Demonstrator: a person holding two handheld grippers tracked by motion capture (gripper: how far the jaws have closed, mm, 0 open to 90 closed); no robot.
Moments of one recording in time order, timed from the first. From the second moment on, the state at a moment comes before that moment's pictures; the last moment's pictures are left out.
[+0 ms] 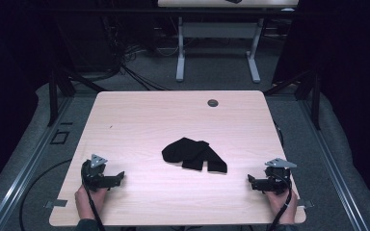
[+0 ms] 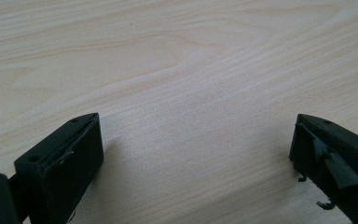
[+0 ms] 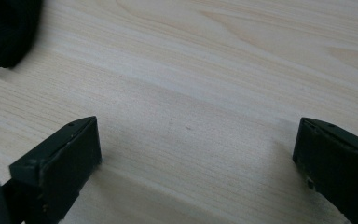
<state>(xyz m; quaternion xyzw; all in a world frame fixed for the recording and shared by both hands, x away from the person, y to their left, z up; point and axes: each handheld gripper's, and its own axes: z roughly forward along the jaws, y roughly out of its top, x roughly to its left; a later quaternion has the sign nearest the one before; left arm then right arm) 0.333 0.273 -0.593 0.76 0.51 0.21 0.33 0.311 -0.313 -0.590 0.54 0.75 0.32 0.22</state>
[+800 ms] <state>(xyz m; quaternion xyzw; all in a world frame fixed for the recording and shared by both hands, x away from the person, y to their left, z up) 0.333 0.273 -0.593 0.76 0.51 0.21 0.33 0.336 -0.284 -0.550 0.48 0.79 0.34 0.16</state>
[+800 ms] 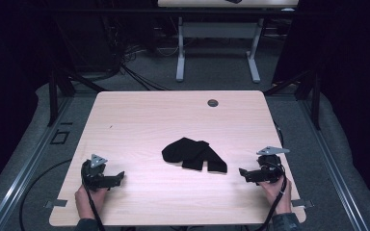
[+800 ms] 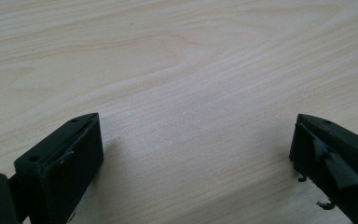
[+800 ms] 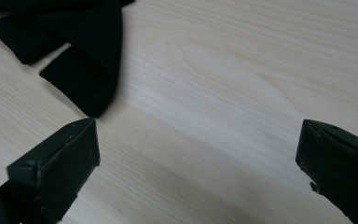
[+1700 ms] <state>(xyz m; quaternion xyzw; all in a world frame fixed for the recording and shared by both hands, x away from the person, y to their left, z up) 0.333 0.273 -0.593 0.76 0.51 0.21 0.33 0.399 -0.185 -0.519 0.39 0.86 0.32 0.10</state>
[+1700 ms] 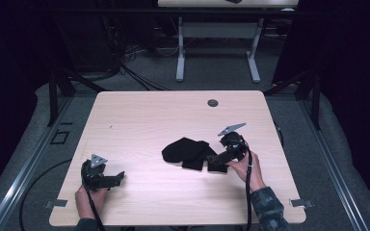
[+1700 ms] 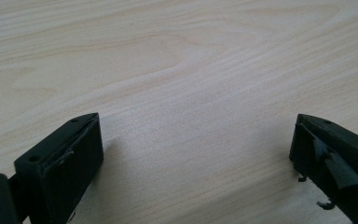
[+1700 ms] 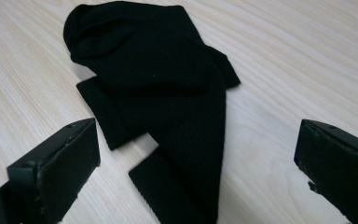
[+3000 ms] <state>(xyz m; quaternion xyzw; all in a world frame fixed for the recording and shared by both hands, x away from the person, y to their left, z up) 0.333 0.273 -0.593 0.76 0.51 0.21 0.33 0.428 -0.153 -0.555 0.43 0.86 0.26 0.09</state>
